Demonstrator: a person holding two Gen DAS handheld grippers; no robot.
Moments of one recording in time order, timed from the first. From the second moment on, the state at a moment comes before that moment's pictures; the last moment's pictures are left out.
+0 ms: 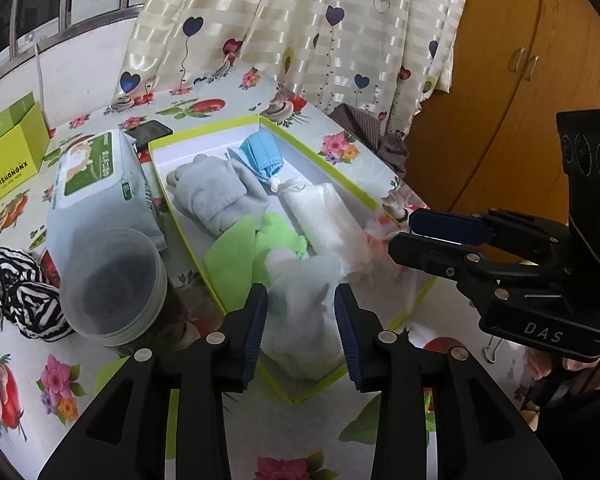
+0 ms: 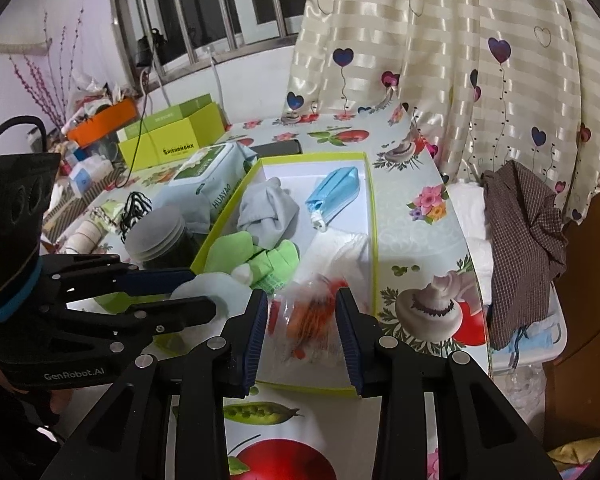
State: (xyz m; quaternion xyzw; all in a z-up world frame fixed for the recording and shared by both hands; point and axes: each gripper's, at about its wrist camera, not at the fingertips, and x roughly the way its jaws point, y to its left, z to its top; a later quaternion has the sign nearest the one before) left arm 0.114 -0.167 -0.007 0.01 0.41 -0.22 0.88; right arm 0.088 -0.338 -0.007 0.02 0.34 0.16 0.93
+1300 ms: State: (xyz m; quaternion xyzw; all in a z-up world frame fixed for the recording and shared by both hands) left arm 0.057 -0.090 0.040 -0.05 0.35 -0.16 0.92; right arm 0.072 -0.288 0.027 0.02 0.32 0.19 0.93
